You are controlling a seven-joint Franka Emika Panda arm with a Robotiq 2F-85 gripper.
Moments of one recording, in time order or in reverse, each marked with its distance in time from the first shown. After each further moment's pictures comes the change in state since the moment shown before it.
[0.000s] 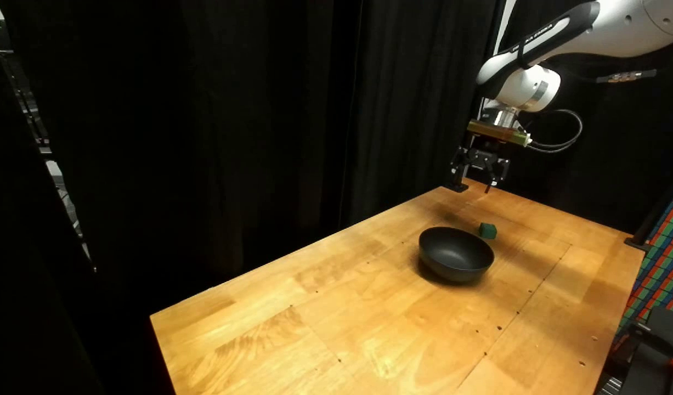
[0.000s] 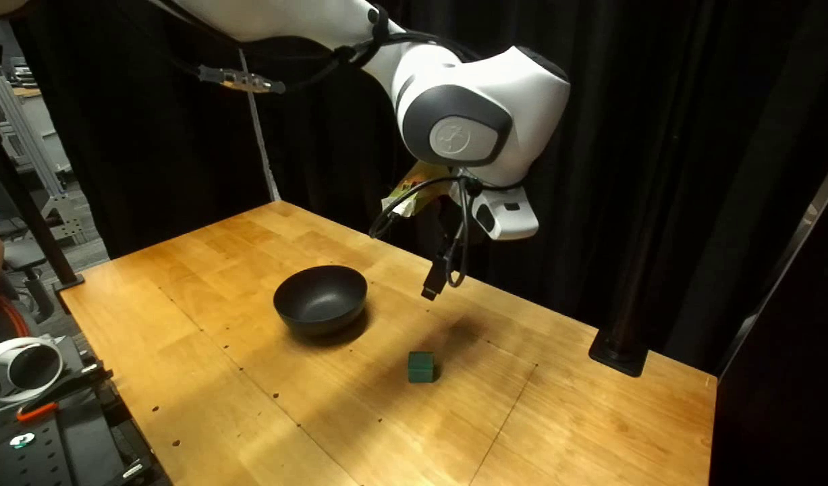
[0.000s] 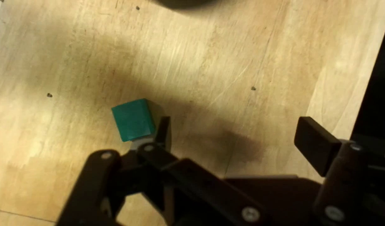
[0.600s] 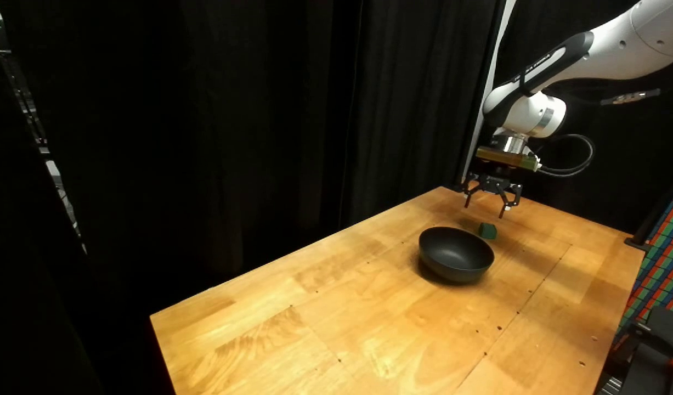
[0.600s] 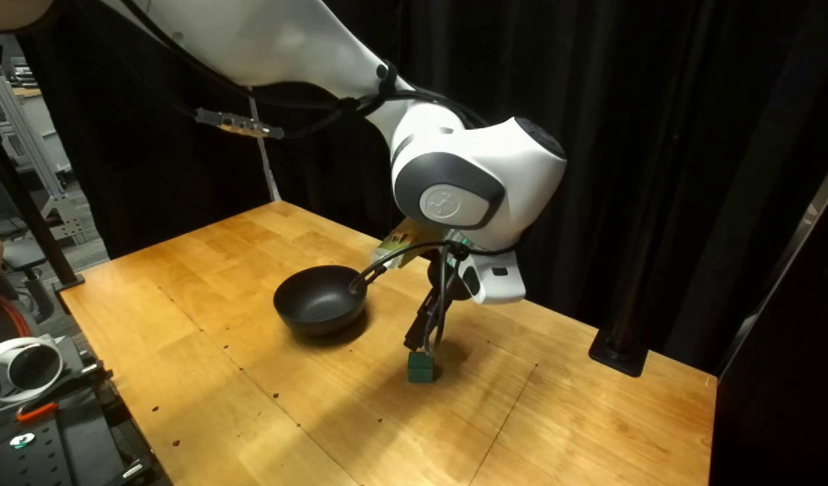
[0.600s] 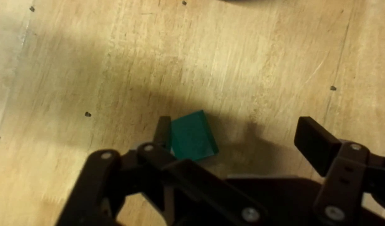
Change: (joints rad) arm -0.031 0.035 -0.001 -0.108 0.000 0.048 0.004
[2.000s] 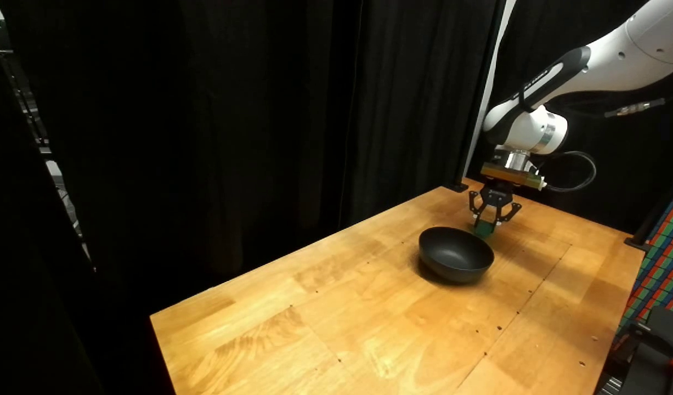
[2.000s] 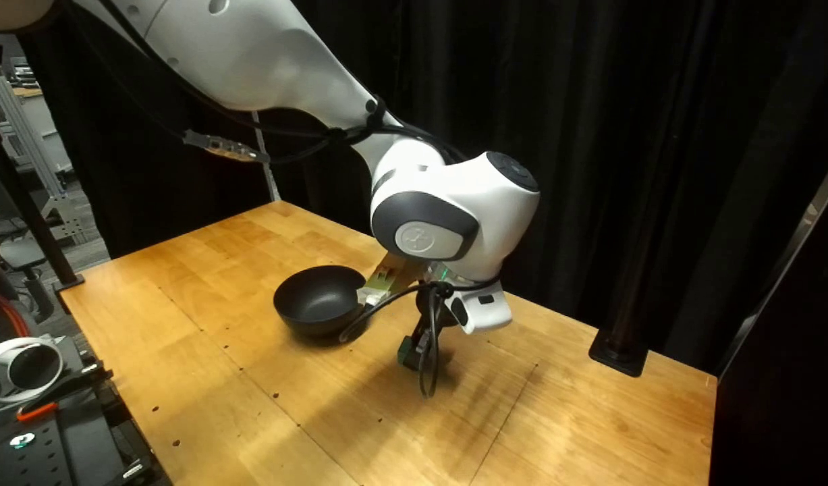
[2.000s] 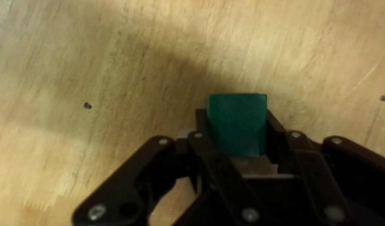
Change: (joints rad) arm 0.003 -0.009 0.019 -0.115 -0.011 0.152 -0.109
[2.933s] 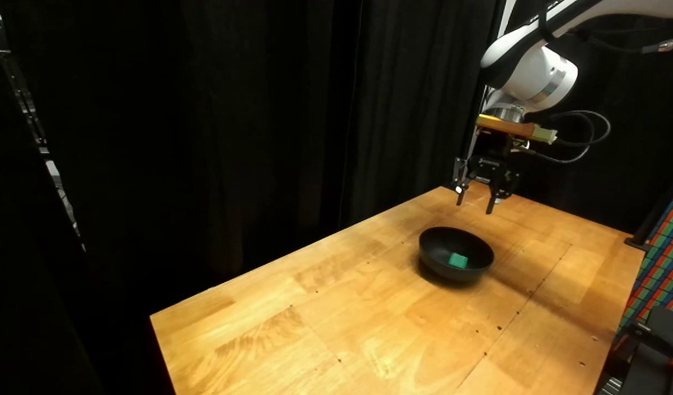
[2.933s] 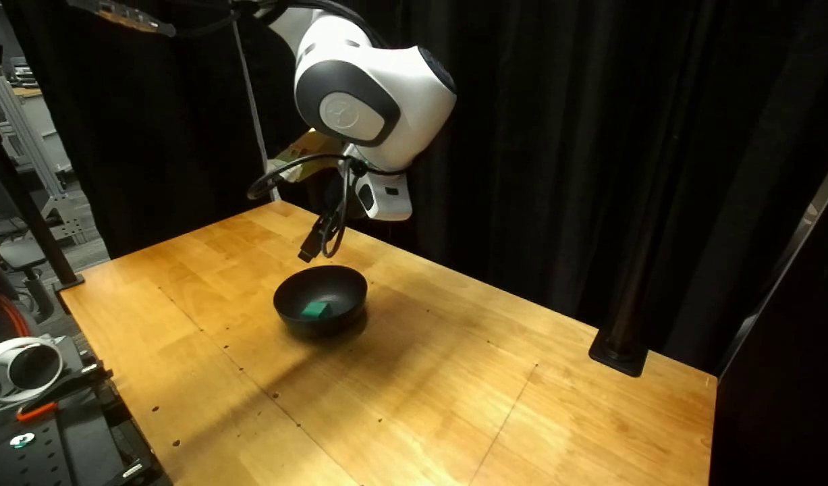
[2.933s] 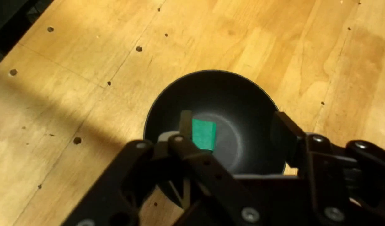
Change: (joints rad) arm 0.089 -0.322 0.103 -0.191 0.090 -0.329 0.032
